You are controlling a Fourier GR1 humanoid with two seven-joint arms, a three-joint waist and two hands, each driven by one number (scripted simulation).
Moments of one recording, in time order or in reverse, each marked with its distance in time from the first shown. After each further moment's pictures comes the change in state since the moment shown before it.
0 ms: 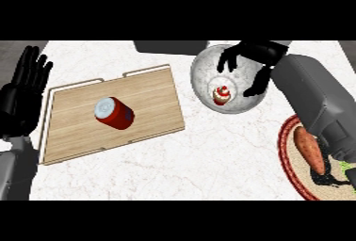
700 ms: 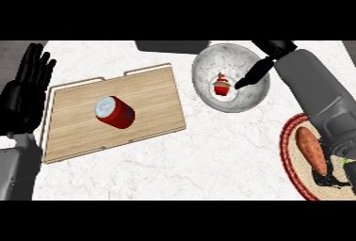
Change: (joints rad) left arm -0.020 -0.009 -0.011 0.005 -0.015 0.011 0.004; right arm -0.049 0.010 -0.274 0.114 -0.276 0.069 0.063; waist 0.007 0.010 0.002
